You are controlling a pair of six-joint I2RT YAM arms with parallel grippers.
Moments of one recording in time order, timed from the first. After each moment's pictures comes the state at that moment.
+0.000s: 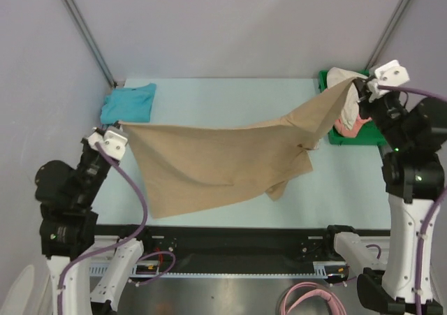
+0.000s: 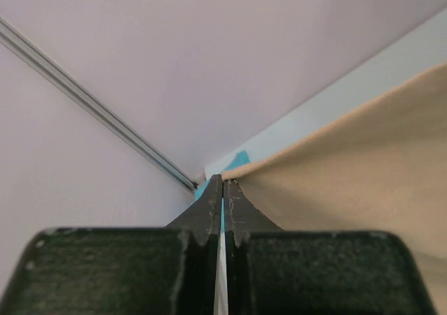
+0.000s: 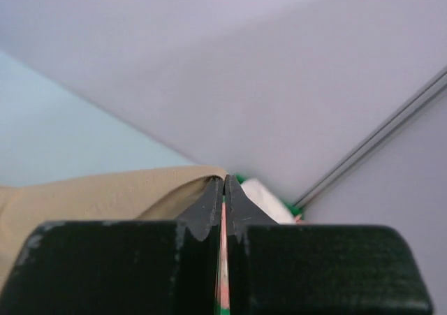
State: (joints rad) left arm -0.08 0.55 1.17 -0.56 0.21 0.57; right arm -0.06 0.92 1.48 -0.49 -0.38 -0.44
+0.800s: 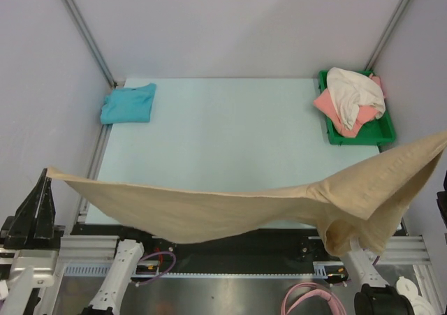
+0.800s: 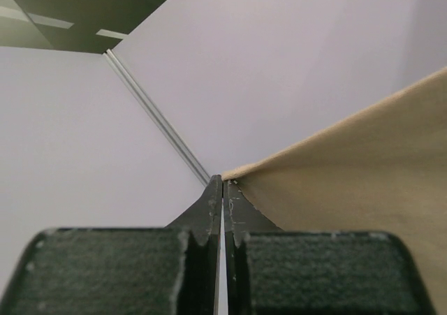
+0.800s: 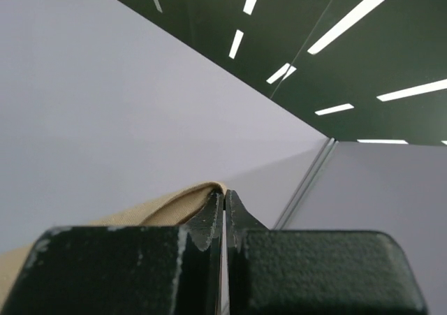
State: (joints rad) left arm -0.08 0.45 1.81 -0.85 0.22 0.62; right arm -0.06 0.77 2.21 -0.74 -0.36 -0.44
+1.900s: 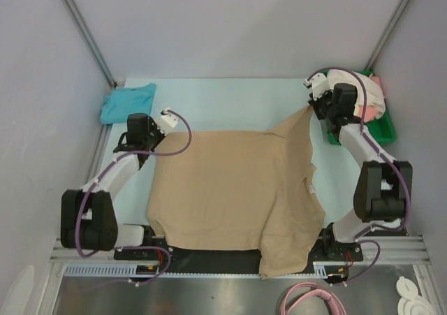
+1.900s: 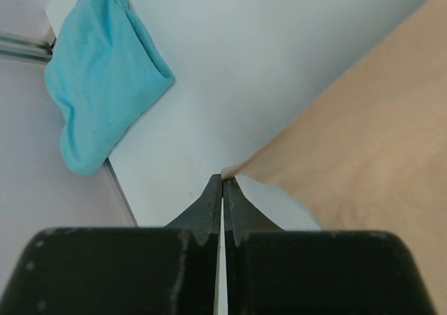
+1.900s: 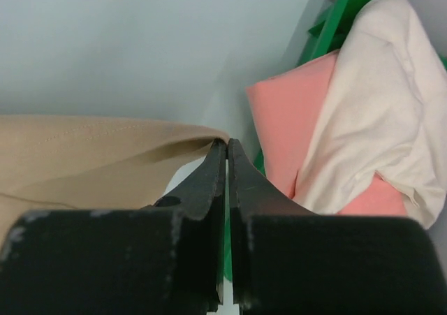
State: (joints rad) left arm -0.07 1.30 0.79 -0.11 0.03 0.75; right arm 0.00 1.55 1.12 0.01 -0.23 -0.56
